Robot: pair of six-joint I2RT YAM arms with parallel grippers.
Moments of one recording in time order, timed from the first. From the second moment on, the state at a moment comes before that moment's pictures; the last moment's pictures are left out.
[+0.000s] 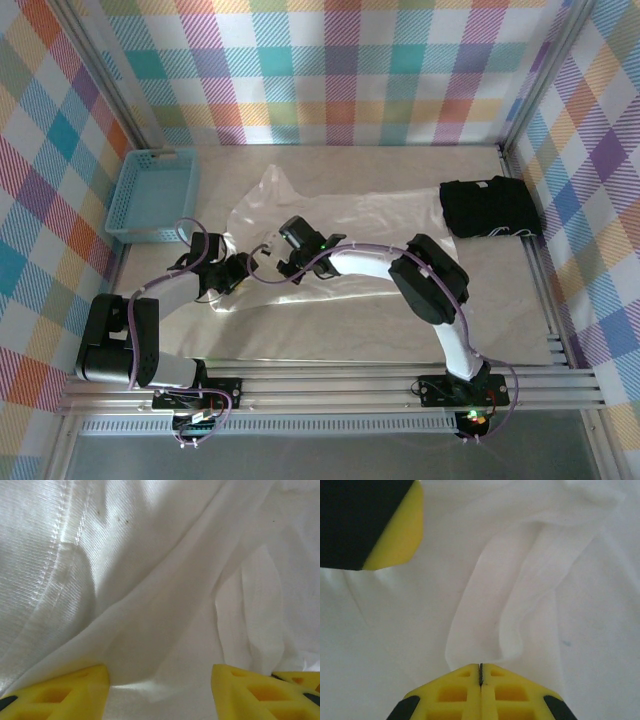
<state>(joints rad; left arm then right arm) -0.10 1.40 0.56 -0.15 0.31 -0.77 0.90 2.08 1.40 -0.19 -0.10 -0.25</state>
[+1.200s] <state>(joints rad) -0.14 1.60 0.84 -0.06 0.33 -0.71 0.52 1.74 1.16 -0.47 -0.33 0.28</state>
